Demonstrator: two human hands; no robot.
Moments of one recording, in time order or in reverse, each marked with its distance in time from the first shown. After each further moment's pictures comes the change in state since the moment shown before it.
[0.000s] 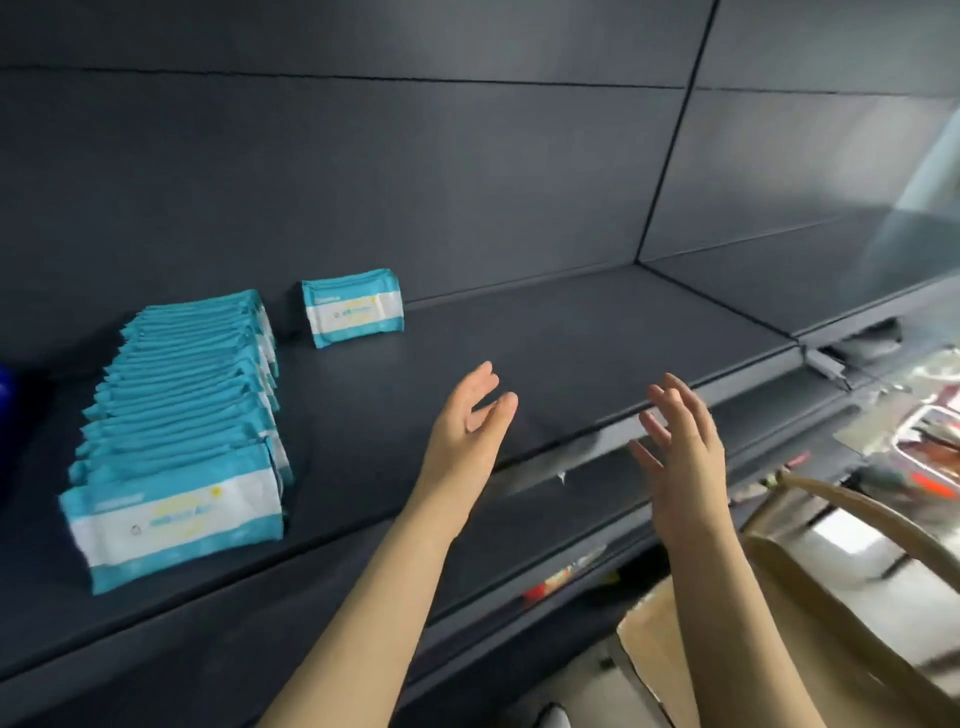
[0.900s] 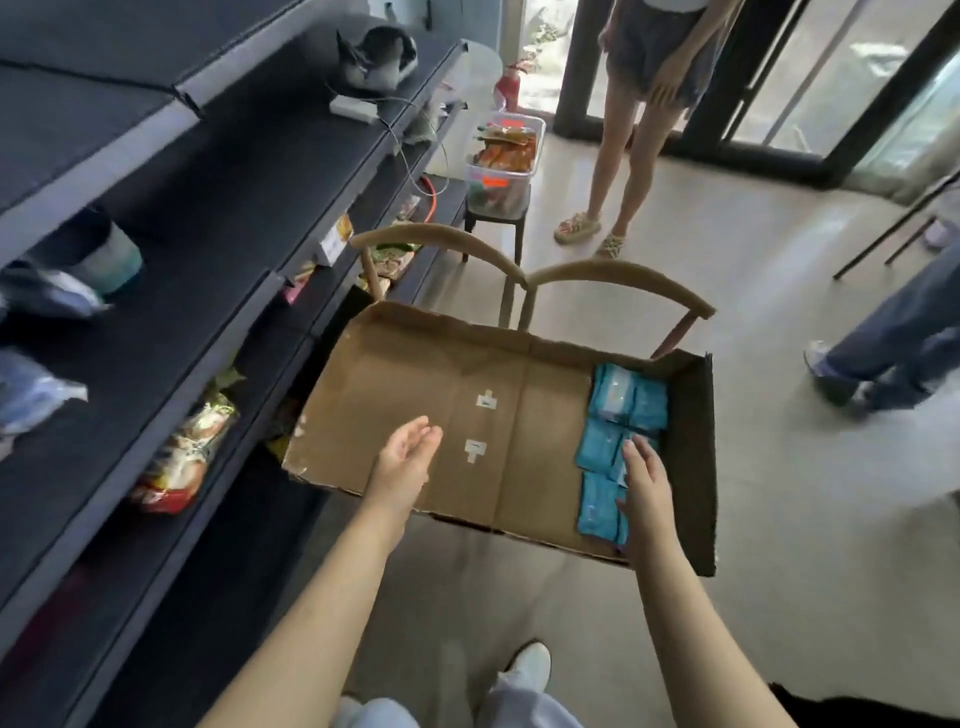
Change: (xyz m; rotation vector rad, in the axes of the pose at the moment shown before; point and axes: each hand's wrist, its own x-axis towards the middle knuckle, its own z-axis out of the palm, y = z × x) left_hand -0.244 -0.164 0.372 0.285 -0.673 -0.569; right_hand -0.226 0.091 -0.518 -0.020 0.934 0.432
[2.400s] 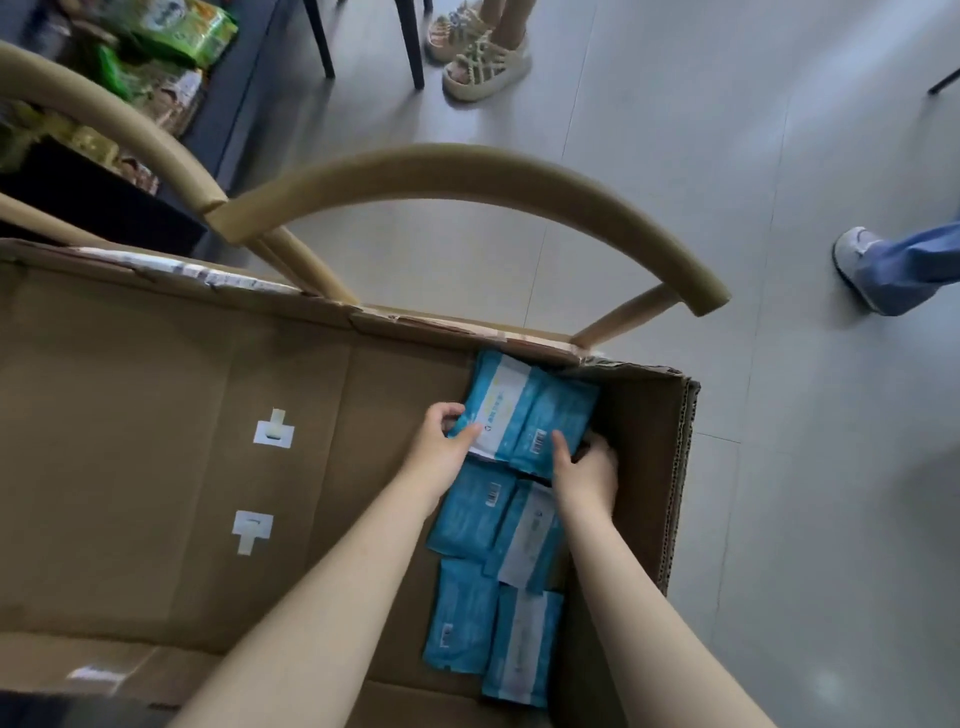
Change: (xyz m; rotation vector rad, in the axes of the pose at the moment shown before) left_hand 0.367 -0.117 0.402 0.254 -0.162 -0.374; right_hand 0.468 0.098 -0.063 -0.710 0.123 0.287
